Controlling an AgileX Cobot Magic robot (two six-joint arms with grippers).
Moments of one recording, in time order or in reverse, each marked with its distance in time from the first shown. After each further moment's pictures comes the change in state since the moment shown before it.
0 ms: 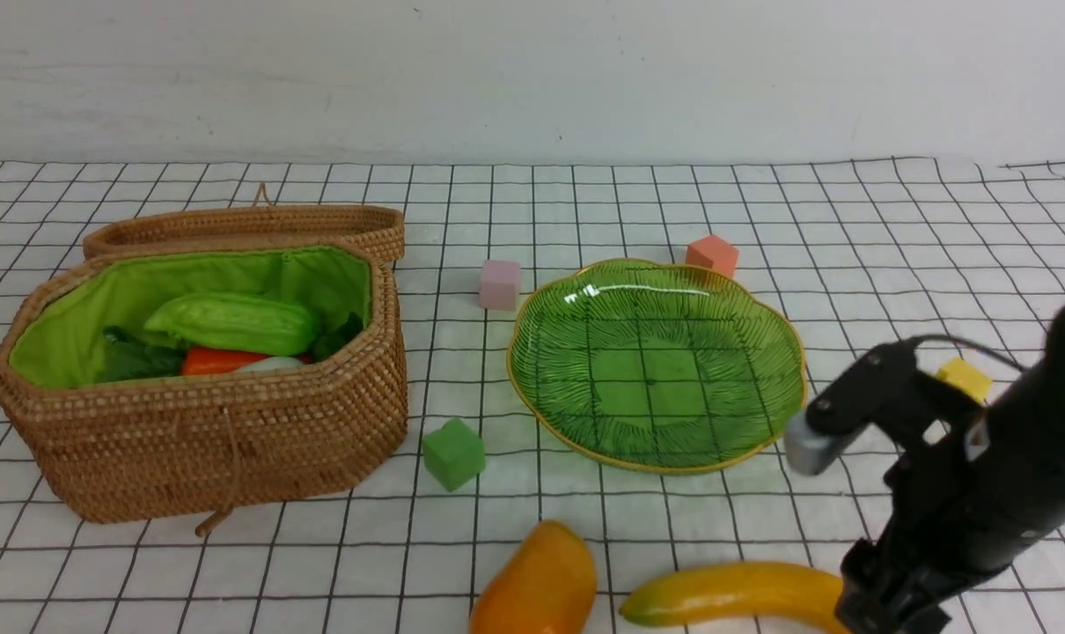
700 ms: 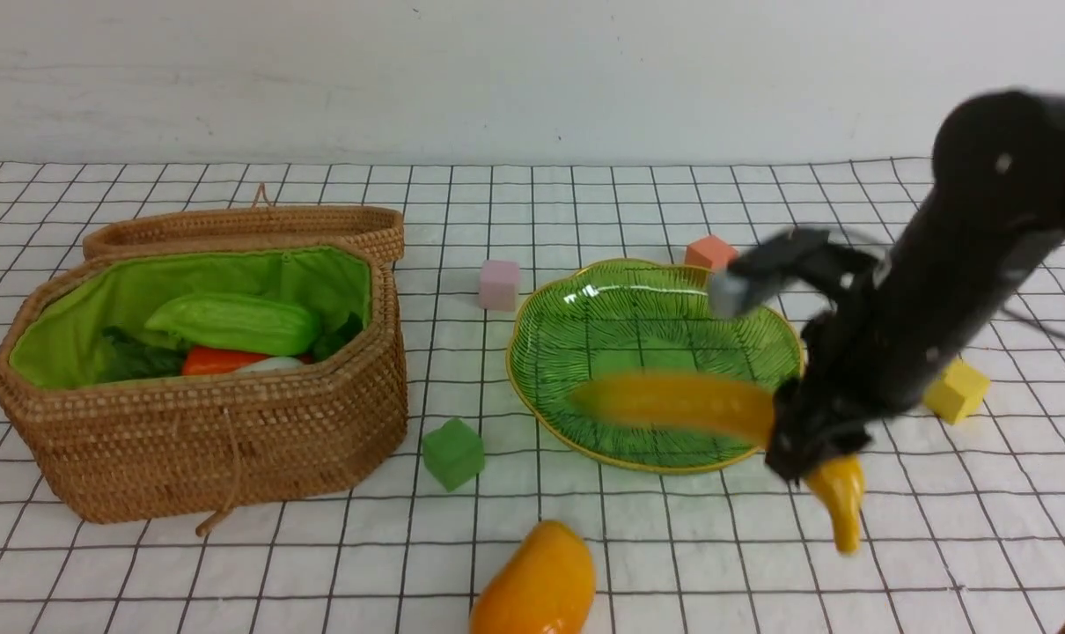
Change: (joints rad) right arm -0.058 0.221 -0.516 0.138 0.237 0.006; left arm 0.000 0.000 0.002 0.000 -0.002 0.000
